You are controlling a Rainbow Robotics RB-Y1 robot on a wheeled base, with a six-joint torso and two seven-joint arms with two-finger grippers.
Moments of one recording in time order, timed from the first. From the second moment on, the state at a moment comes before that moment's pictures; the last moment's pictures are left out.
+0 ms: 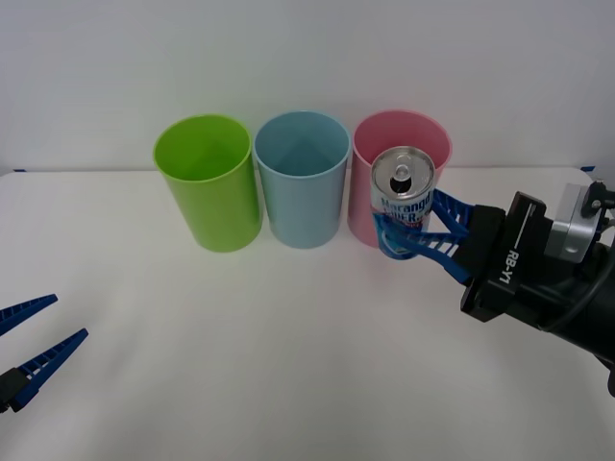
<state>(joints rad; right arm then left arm) 0.11 -0.38 -0.15 -2.22 1.26 -0.98 -0.22 0.37 0.52 0.47 -1.60 -0.99 -1.22 0.00</state>
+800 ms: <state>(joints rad) -0.39 -0.36 0.11 -1.98 1.71 -0.53 -0.66 0.37 0.52 0.47 -1.60 -0.99 -1.22 0.00</state>
